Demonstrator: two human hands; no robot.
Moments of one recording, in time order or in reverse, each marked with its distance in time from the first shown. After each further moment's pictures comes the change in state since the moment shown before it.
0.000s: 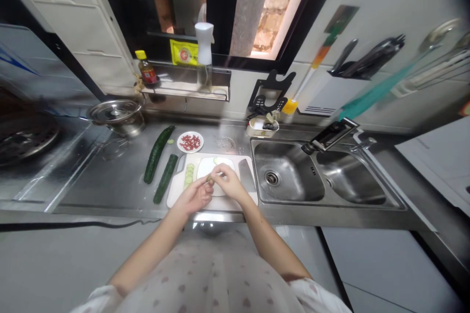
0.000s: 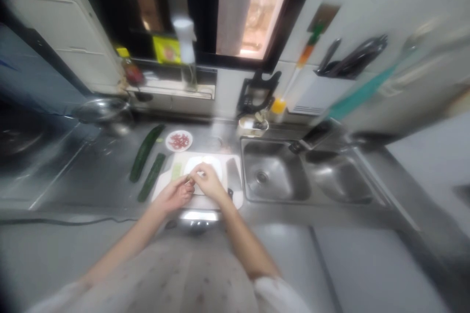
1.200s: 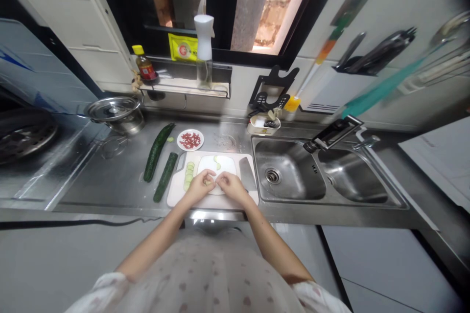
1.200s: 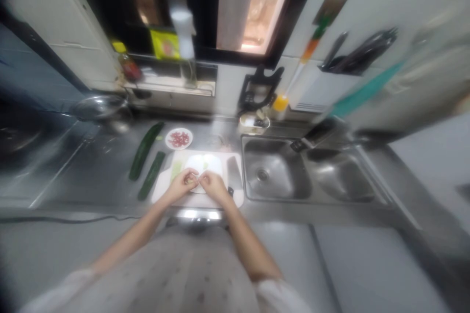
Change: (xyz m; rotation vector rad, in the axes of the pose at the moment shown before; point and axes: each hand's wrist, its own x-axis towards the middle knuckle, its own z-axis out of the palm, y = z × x) left_hand 0.030 -0.006 -0.024 1.068 0.177 0.547; right_hand -0.019 0.052 -0.001 -0.201 -0.082 0.264
